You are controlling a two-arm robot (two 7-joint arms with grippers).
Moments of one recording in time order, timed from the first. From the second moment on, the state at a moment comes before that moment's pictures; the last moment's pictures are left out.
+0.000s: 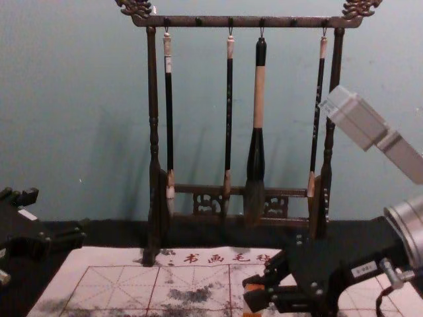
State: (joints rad) left arm -0.20 0.60 0.45 -1.41 -0.25 -0.12 0.03; right arm 0.79 0.43 -0.87 -0.98 0.33 -0.10 1.11
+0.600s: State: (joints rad) left arm -0.20 0.60 0.45 -1.41 -0.25 -0.12 0.03; right arm 0.76 0.46 -0.87 -1.04 0.35 -0.09 1.12
